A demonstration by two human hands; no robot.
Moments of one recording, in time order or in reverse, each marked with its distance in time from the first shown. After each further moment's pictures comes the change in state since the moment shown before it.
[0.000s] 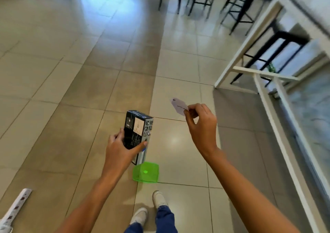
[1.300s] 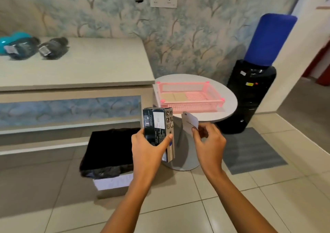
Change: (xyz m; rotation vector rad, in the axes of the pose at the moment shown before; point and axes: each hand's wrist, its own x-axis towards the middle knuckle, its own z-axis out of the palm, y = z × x) left_hand -0.765 0.098 0.163 -0.192 -1.458 1.013; right_hand -0.765 -0.192 -0.481 -0.875 1.432 1.080
